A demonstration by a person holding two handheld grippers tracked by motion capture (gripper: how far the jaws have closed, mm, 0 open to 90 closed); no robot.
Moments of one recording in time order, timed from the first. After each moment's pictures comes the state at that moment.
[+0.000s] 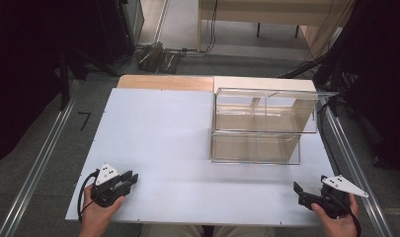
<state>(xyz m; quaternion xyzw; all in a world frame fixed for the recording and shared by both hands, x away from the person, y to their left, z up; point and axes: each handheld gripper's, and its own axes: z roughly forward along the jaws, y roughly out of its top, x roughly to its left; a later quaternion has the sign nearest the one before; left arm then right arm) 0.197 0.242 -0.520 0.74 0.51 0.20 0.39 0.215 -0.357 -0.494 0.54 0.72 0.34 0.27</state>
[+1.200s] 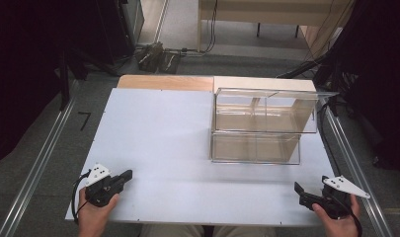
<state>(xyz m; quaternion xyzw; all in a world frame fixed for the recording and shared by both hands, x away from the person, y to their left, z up) 0.190 0.252 -0.513 0.70 0.52 0.20 0.44 0.213 -0.359 -0.493 0.54 0.72 0.34 0.27</state>
